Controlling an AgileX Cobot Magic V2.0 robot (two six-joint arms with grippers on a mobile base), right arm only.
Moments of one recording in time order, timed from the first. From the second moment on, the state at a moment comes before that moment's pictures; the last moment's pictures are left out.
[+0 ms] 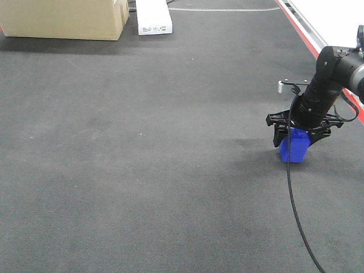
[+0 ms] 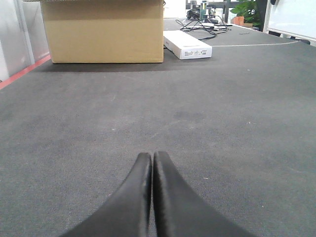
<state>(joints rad) -0.03 2.24 -1.89 0.06 1.23 -0.05</state>
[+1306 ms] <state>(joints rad) -0.03 1.23 -1.20 0.08 0.79 -0.12</state>
